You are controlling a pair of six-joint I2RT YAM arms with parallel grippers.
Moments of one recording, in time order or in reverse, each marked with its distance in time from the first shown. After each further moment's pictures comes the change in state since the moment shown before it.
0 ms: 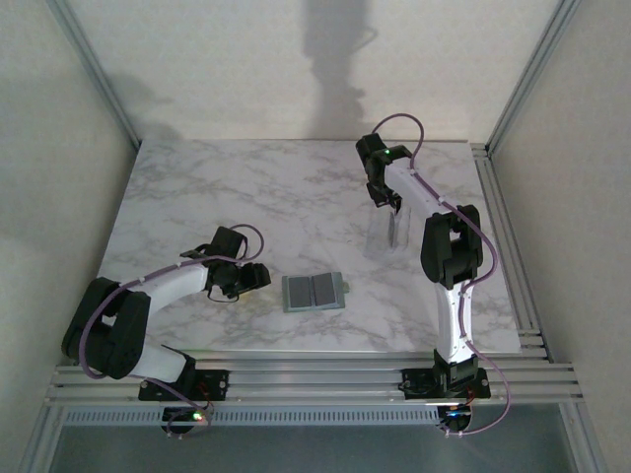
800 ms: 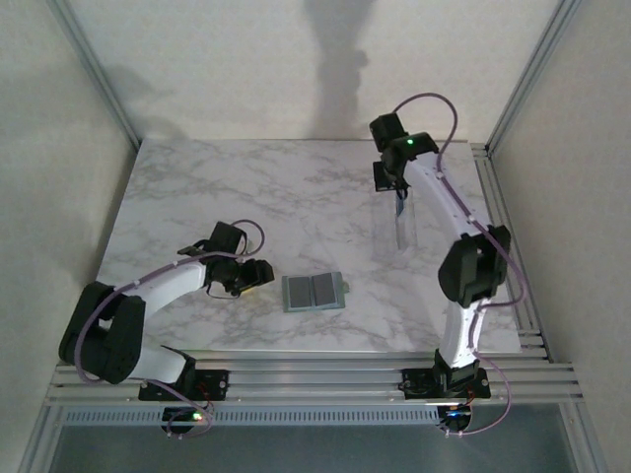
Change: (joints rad) left arm 0.002 -0.049 0.048 -0.051 0.118 -0.009; right arm 0.000 -0.265 -0.011 -0.054 -0.173 0.204
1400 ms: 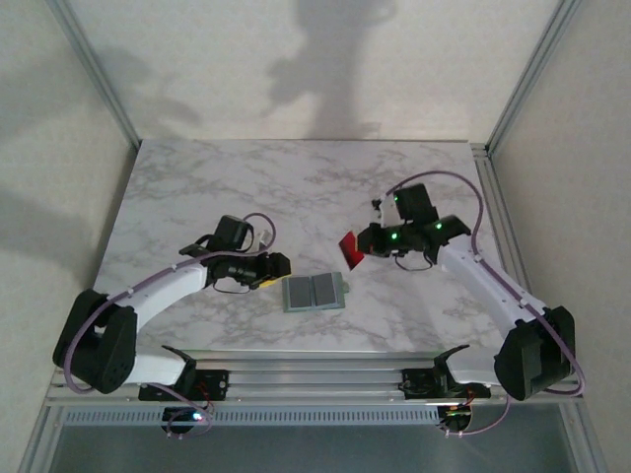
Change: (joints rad) left arm -0.083 -0.020 0.045 0.080 0.203 -0.043; right arm 0.064 -0.580 -0.874 0.456 -0.827 0.200
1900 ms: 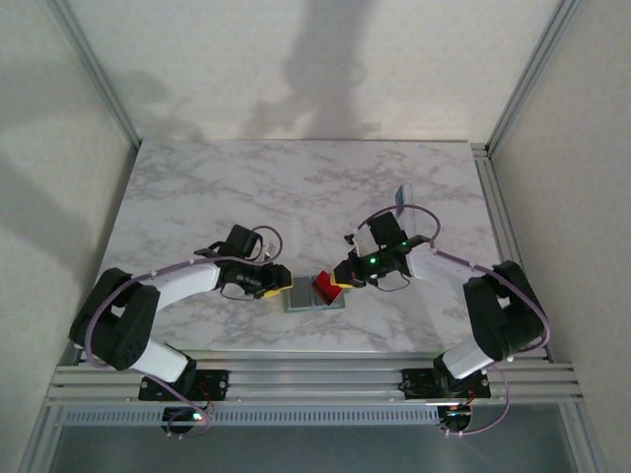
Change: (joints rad) left arm -0.021 0.134 -0.055 0.078 -0.045 -0.028; right arm 0.072 0.248 -0.205 0.306 -0.296 0.068
